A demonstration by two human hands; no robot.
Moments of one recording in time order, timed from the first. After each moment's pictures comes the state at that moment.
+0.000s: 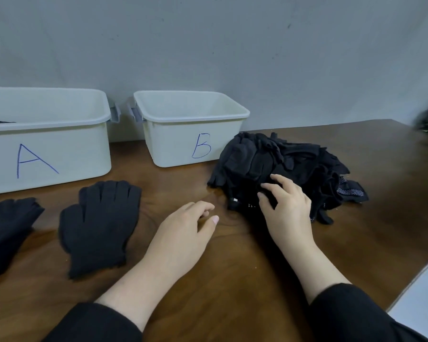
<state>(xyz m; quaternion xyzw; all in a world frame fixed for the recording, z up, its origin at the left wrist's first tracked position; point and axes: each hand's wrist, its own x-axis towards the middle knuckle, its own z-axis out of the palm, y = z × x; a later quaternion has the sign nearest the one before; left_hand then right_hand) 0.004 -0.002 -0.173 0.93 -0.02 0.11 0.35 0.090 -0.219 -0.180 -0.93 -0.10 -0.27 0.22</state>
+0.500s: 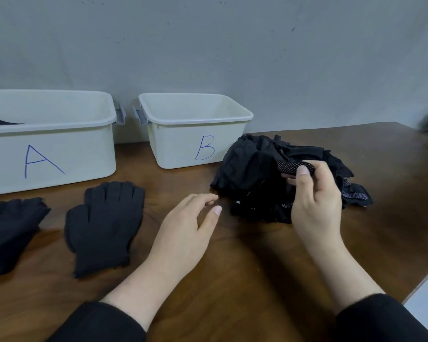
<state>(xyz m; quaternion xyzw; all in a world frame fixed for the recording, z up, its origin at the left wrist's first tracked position) -0.001 -0.004 -0.162 0.89 -0.02 0.17 0.42 0.053 -0.211 -0.109 -0.79 -0.11 -0.30 0.52</state>
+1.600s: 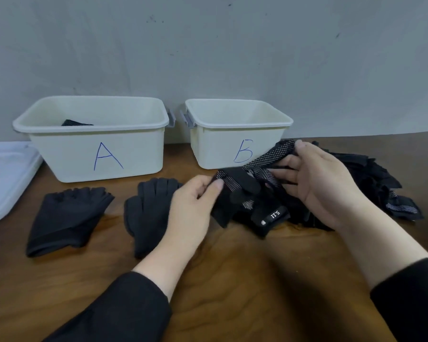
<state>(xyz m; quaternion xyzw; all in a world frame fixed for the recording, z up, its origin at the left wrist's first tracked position) -0.011 0.036 -0.139 0.71 0.06 0.25 0.65 0.068 -0.151 -0.063 -0.67 -0.11 0.09 0.73</state>
